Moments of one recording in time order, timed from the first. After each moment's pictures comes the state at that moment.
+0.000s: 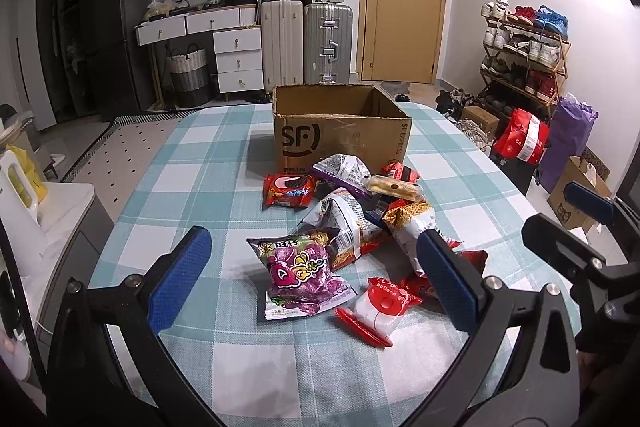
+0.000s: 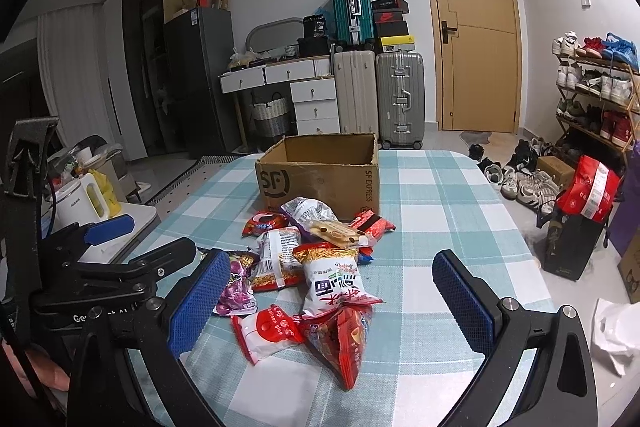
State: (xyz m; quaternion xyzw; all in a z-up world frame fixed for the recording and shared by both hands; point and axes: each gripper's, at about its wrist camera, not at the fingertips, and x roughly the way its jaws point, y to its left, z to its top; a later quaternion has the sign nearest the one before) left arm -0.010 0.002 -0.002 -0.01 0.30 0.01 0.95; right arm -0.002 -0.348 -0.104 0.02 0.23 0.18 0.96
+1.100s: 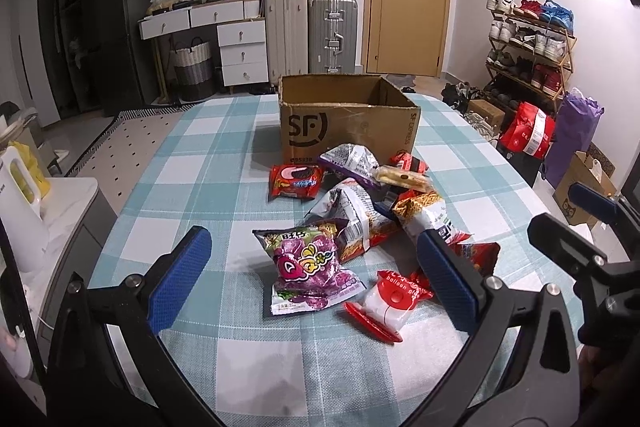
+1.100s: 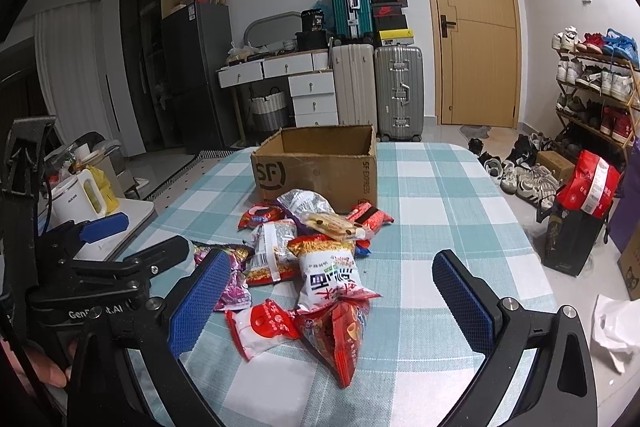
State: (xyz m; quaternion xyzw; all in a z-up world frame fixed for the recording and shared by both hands) left arm -0.007 0.003 -0.012 -0.01 0.31 0.02 0.95; right arm 0.004 -0.348 -0.114 0.02 0.25 0.18 0.95
